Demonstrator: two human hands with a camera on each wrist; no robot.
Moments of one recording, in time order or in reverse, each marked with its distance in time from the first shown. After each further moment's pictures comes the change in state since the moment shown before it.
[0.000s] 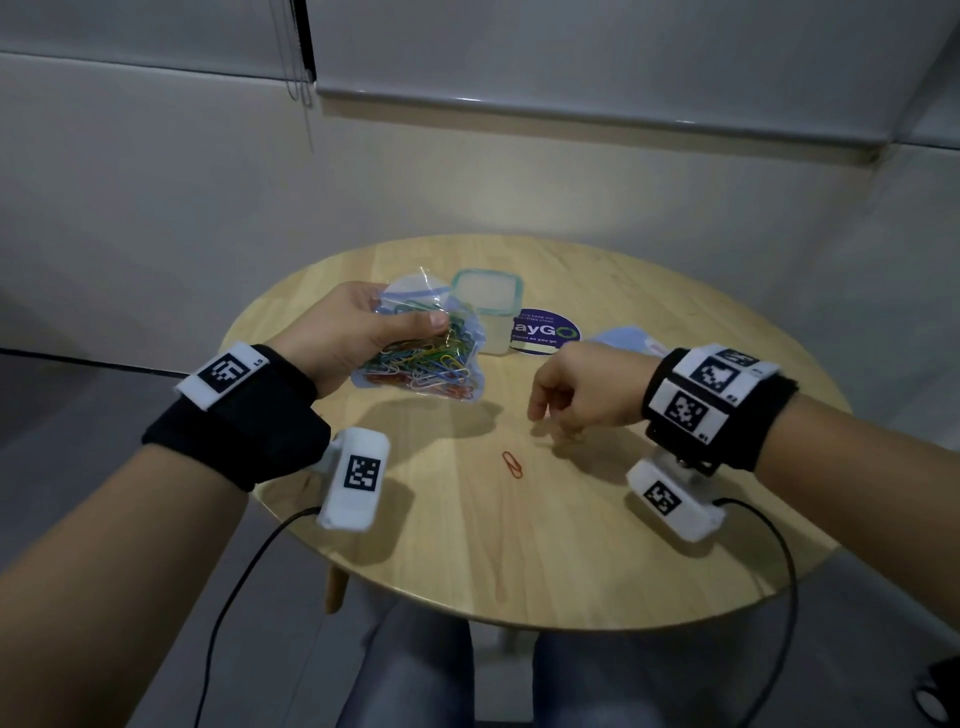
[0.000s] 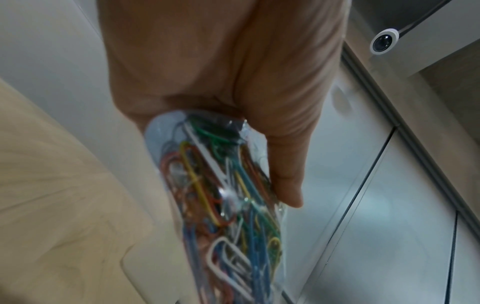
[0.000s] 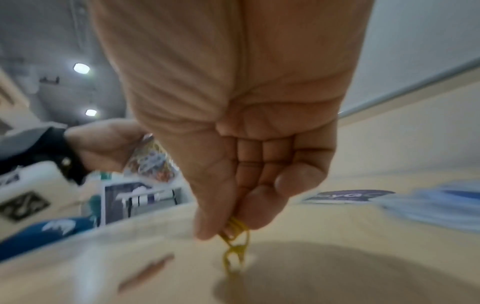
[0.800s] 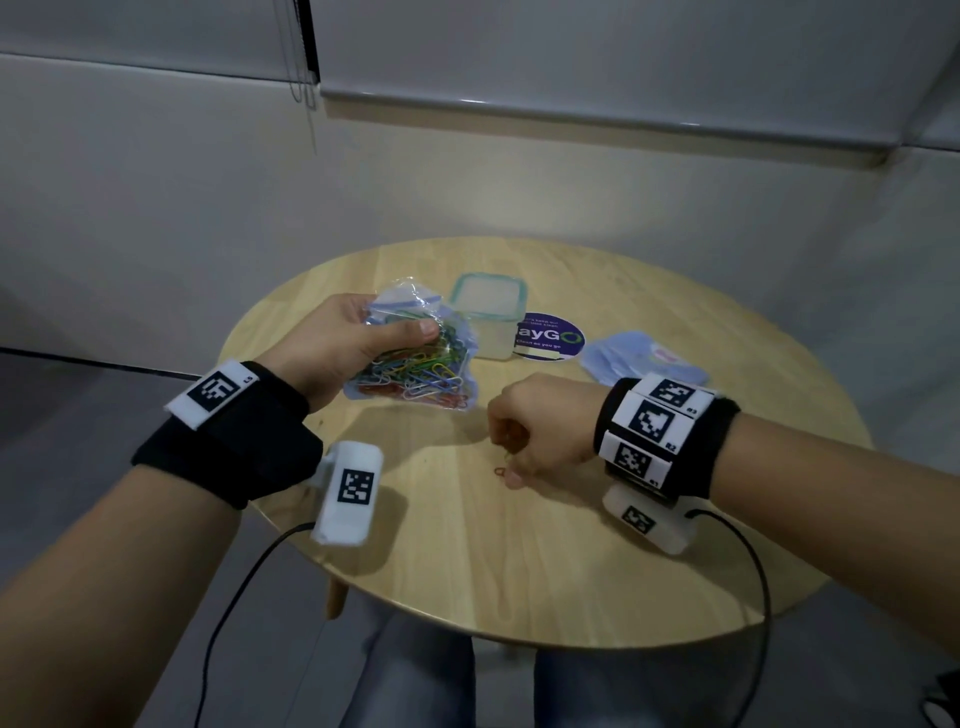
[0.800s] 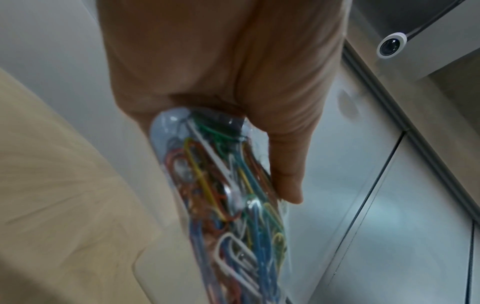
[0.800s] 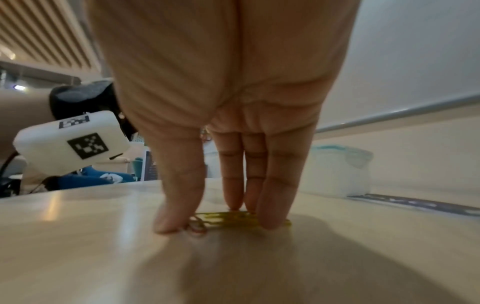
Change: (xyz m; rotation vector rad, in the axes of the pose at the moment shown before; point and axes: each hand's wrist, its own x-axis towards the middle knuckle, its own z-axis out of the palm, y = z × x) left_hand 0.000 -0.009 -0.006 -0.058 0.056 -0.008; right_hand 0.024 -0.024 0.027 -0.213 -0.020 -0.118
